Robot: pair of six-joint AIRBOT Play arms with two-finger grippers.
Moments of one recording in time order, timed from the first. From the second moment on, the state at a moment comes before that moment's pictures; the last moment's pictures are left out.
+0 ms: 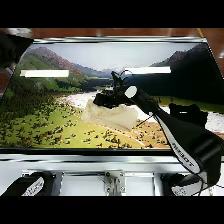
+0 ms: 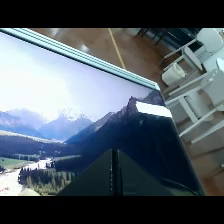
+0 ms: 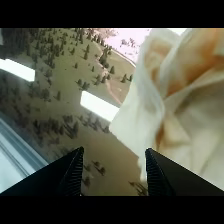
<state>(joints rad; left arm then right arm) 0.07 -0.95 1.36 0.68 -0.85 -1.43 0.55 -1.69 1.34 -0.58 0.71 1.40</state>
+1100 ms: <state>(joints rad) 0.08 -0.90 1.36 0.82 -0.96 -1.38 0.11 -1.58 1.06 -0.98 1.11 1.61</state>
